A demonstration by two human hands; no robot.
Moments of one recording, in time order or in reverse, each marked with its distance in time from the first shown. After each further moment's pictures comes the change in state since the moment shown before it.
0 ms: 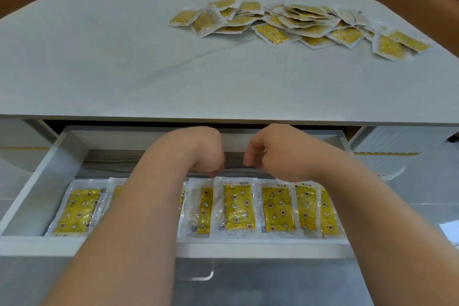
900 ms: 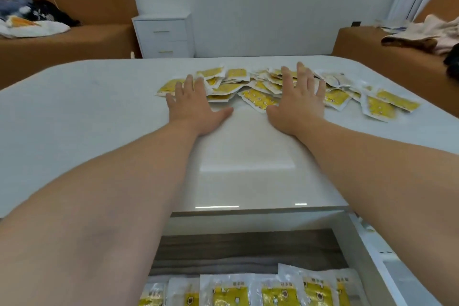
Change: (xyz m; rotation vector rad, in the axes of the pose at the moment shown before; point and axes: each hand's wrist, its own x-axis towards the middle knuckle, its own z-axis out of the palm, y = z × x) left_hand 0.180 -0.003 -0.150 0.008 0.956 -0.057; right_hand 0.186 0.099 -0.140 -0.337 0.883 0.231
